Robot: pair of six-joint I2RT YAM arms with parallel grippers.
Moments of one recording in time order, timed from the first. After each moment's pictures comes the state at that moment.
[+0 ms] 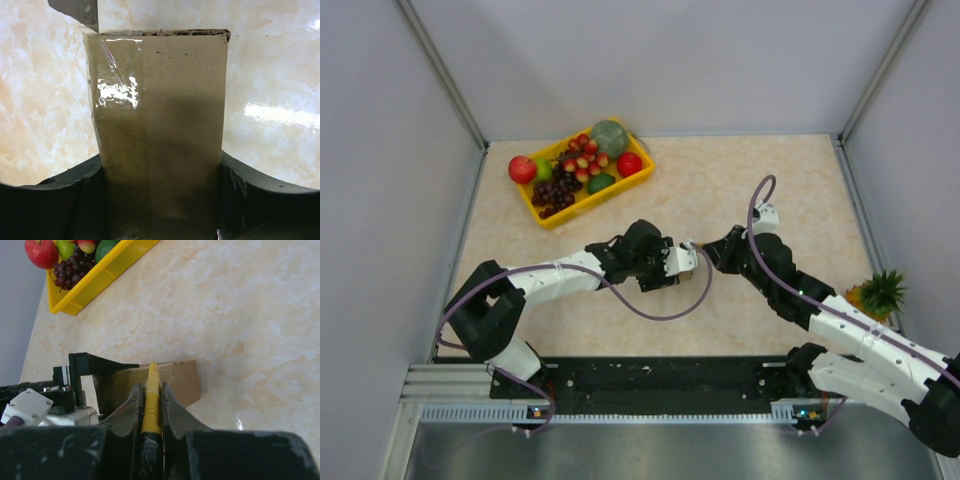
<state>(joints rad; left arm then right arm) -0.84 1.57 0.94 -0.18 0.17 0.61 0.72 0.88 0.60 -0.07 0.24 0.70</state>
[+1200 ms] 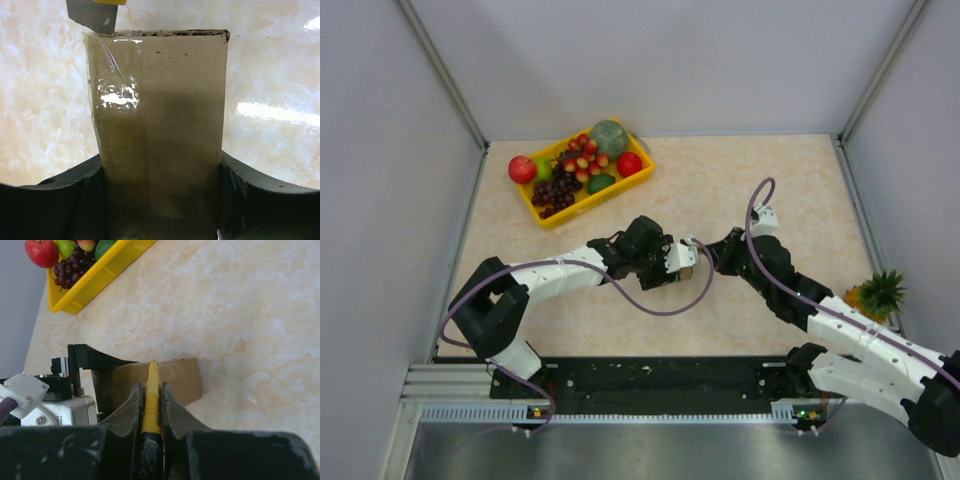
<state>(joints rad) -0.83 1.60 0.98 -0.23 0.20 0.59 0.72 0.89 0.56 -0.03 0.23 0.71</state>
